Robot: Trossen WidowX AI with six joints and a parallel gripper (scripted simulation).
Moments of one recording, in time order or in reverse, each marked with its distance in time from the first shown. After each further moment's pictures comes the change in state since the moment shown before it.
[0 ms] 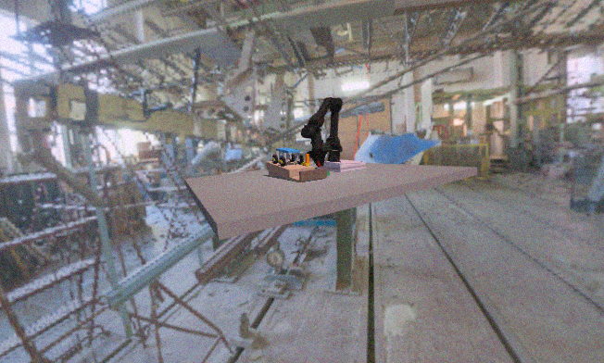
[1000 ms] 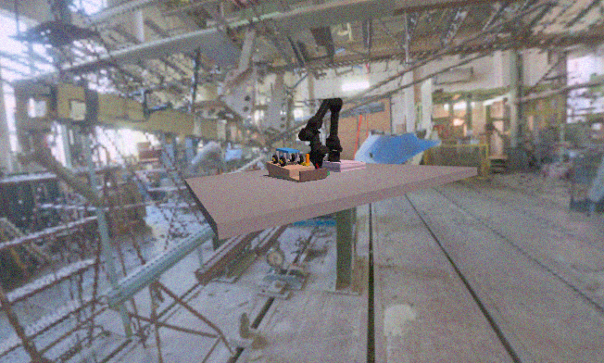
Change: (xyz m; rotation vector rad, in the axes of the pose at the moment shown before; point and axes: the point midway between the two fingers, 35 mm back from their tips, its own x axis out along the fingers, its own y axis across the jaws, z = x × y) arm 0.008 0.024 0.000 -0.001 0.003 0.000
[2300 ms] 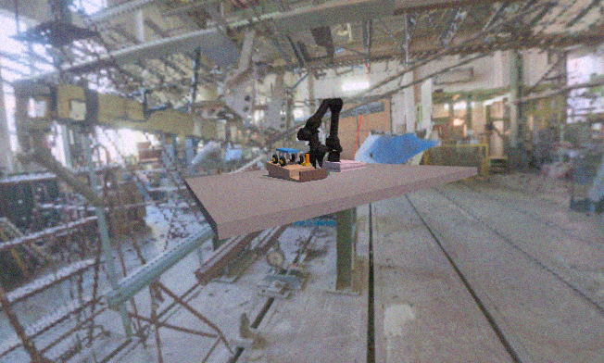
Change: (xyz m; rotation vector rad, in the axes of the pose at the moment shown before) arm -0.006 0.011 0.001 0.003 -0.011 0.001
